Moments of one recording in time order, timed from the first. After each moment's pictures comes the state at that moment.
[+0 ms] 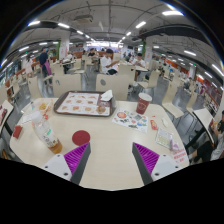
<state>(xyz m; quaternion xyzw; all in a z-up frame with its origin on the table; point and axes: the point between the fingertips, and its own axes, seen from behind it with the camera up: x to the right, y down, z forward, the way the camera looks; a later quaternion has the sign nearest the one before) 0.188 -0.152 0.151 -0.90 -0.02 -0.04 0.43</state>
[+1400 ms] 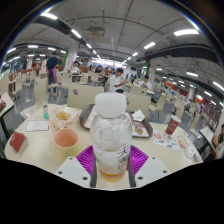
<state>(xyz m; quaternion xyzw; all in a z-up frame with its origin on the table) -0.048 -0.064 0.111 -0.85 -0.06 -0.08 0.53</state>
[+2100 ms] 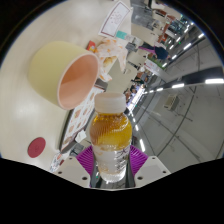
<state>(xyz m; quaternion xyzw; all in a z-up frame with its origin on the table) -0.071 0.043 0.185 -0.42 -0.59 -0.63 0.28</state>
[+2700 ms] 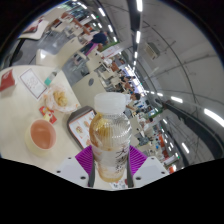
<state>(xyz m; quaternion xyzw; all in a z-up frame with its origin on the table) -0.062 0.030 0.196 -0.72 -0.37 -0.32 0.49</state>
